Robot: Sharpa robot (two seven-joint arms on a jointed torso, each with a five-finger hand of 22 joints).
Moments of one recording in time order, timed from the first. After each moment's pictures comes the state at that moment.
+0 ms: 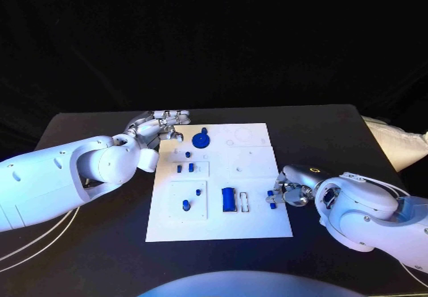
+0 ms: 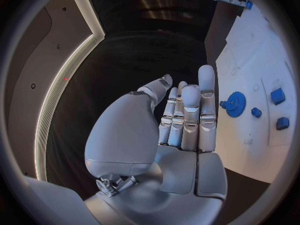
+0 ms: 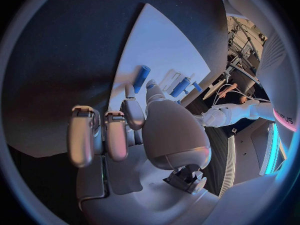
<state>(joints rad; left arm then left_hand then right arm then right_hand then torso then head) 1.18 -0.92 -0.03 1.56 0.11 -0.22 0.29 1.37 -0.14 0.41 -0.01 0.10 1.02 0.18 0.12 0.07 1.14 0.11 0.19 0.08 1.26 0.02 1.08 0.65 0.16 1.24 0.11 0.57 0.82 1.03 -1.07 -0.06 1.94 -1.57 -0.19 -0.61 1.30 0.05 -0.12 0.13 0.22 1.09 0.08 0.17 0.23 1.39 0.01 1.13 1.26 1.46 -0.07 1.49 1.31 0.07 1.46 0.04 1.42 1.28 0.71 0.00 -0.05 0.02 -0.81</state>
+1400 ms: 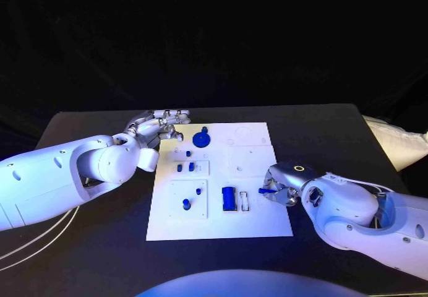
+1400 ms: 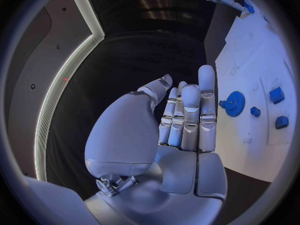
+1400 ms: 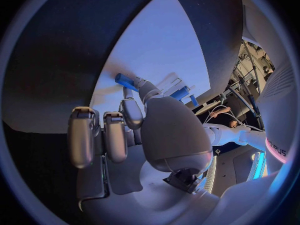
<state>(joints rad) 1.17 -0.92 -0.03 1.56 0.11 -0.22 0.29 1.37 -0.14 0.41 -0.01 0.10 1.02 0.18 0.12 0.07 1.14 0.10 0.19 0.08 1.26 0.02 1.08 0.64 0.16 1.24 0.11 0.57 0.82 1.02 -0.99 -0.06 1.93 -1.79 -0.15 -0.61 1.33 0.00 0.18 0.03 0.38 1.13 0.08 0.11 0.22 1.40 0.01 1.15 1.27 1.46 -0.07 1.51 1.31 0.07 1.46 0.04 1.44 1.31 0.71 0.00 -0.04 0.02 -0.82</state>
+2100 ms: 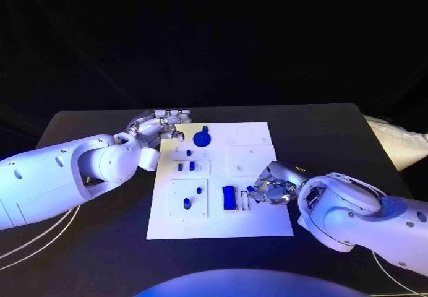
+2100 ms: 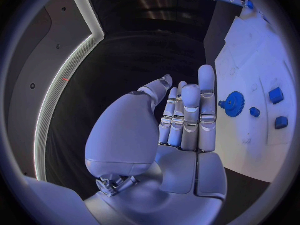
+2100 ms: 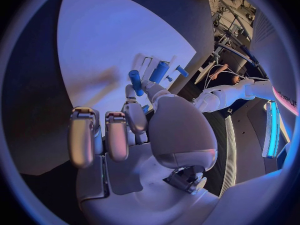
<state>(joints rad) 1.17 -0.92 -0.03 1.56 0.11 -0.22 0.29 1.37 -0.14 0.41 -0.01 0.10 1.02 0.18 0.12 0.07 1.14 0.10 0.19 0.08 1.26 0.02 1.08 0.64 0.16 1.24 0.11 0.57 0.82 1.04 -0.97 -0.06 1.96 -1.40 -0.33 -0.61 1.18 -0.06 0.25 0.11 0.40 1.15 0.07 0.11 0.25 1.43 -0.01 1.18 1.31 1.46 -0.07 1.51 1.31 0.07 1.47 0.04 1.44 1.31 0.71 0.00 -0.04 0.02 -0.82</state>
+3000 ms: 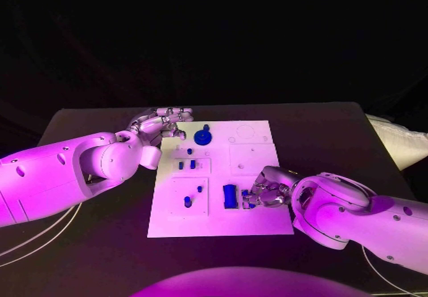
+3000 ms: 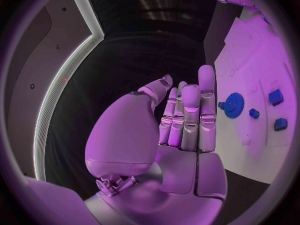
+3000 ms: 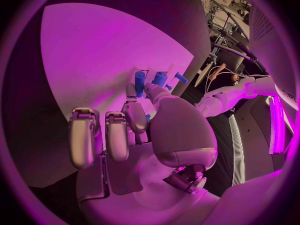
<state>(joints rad) 1.17 -0.92 -0.03 1.56 0.10 -0.22 0.28 1.37 -0.14 0.41 -0.01 0.10 1.02 0.18 0.12 0.07 1.14 0.10 0.19 0.08 1.26 0.02 1.08 0.64 0.16 1.24 0.11 0.57 0.82 1.03 -0.93 -0.06 1.92 -1.35 -0.26 -0.62 1.14 -0.04 0.24 0.14 0.39 1.18 0.06 0.12 0.27 1.43 -0.01 1.15 1.30 1.46 -0.08 1.51 1.31 0.07 1.47 0.03 1.45 1.31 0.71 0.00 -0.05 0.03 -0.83</state>
